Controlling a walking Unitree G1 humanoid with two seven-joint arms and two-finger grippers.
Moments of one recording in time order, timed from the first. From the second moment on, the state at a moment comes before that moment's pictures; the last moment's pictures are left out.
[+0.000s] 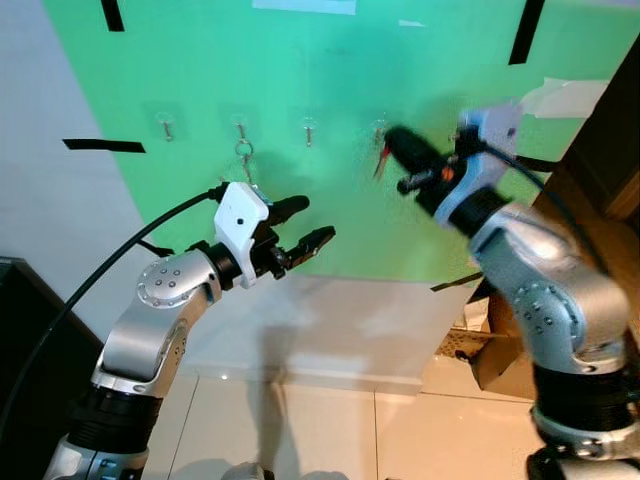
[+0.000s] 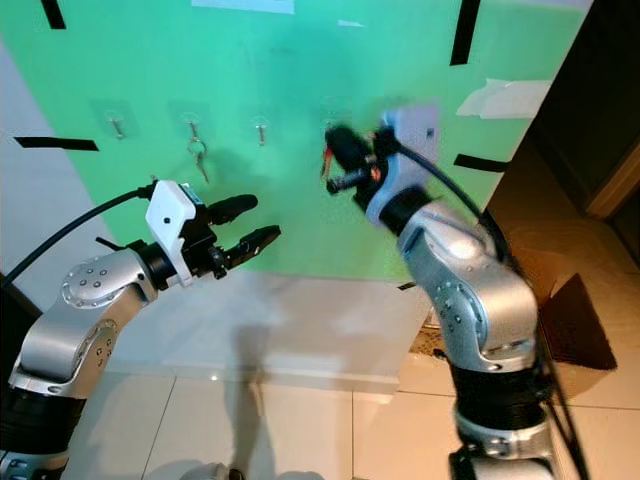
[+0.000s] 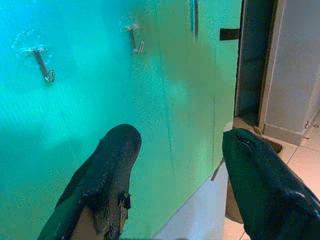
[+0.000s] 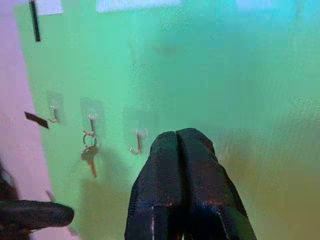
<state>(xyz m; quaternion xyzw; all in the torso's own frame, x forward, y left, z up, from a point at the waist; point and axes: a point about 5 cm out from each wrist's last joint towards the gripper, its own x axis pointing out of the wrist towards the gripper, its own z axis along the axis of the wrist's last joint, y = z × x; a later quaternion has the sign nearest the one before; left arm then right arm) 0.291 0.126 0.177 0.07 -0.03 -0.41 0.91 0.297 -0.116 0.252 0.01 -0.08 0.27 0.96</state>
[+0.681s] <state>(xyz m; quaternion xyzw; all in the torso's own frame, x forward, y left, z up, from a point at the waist) 0.290 0.123 0.175 0.07 -0.02 -0.42 0.90 0.320 -0.107 0.234 0.06 0.02 0.19 0.98</state>
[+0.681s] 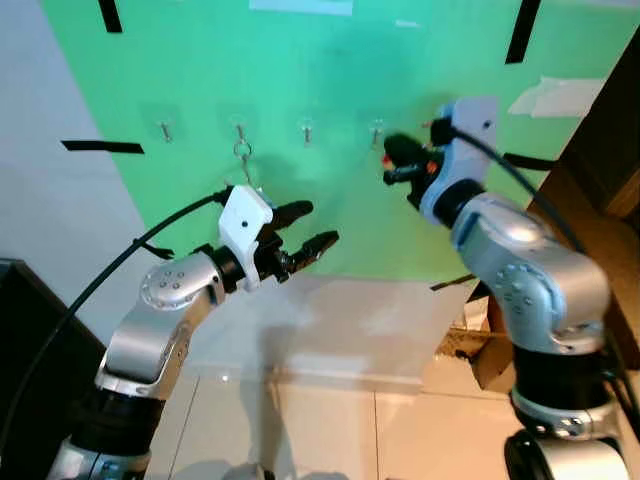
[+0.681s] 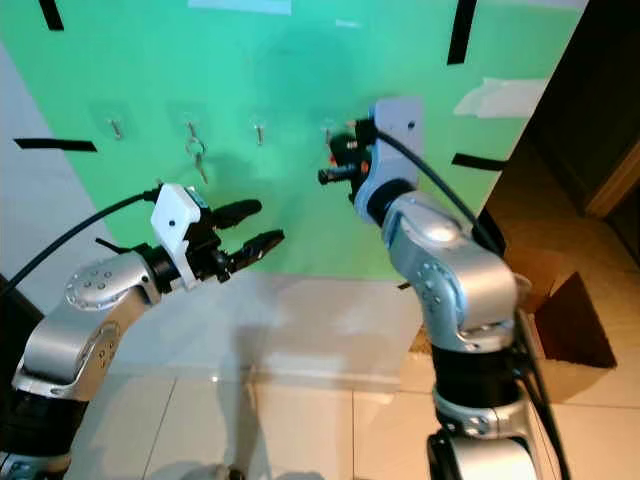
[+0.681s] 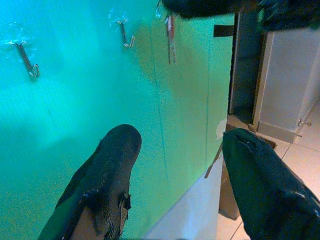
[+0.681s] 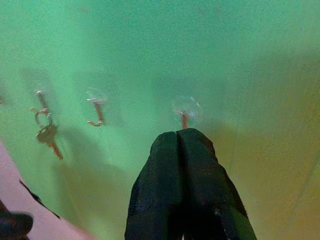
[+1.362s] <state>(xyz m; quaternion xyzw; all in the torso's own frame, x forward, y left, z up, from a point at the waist) 0.291 0.124 0.179 0.07 -0.02 -0.42 0.90 0.352 -0.098 0.217 0.13 0.05 0.16 0.98</state>
